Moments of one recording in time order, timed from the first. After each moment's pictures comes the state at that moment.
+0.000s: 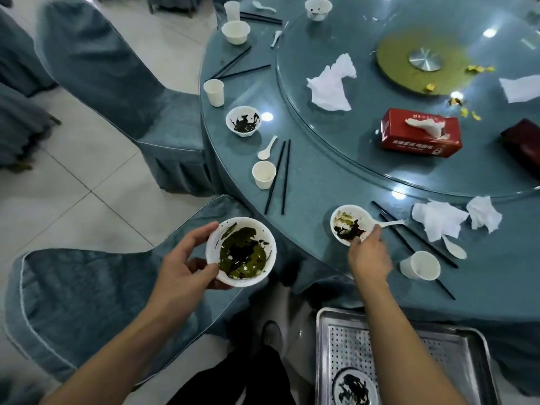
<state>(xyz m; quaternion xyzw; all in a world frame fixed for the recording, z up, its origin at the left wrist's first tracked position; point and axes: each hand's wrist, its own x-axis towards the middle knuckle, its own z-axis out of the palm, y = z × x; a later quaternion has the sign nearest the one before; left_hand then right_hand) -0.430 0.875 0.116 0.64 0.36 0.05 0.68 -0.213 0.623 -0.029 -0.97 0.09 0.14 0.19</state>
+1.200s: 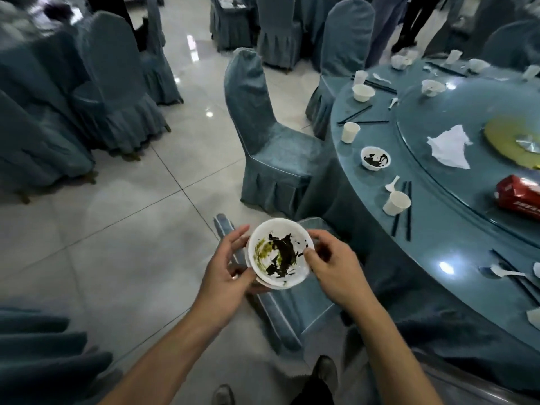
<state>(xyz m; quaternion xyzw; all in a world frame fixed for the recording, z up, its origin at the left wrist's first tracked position) -0.698 1.045 0.139 0.58 0.35 0.19 0.71 -0.535 0.919 0.128 -0.81 -0.29 0.25 0.45</state>
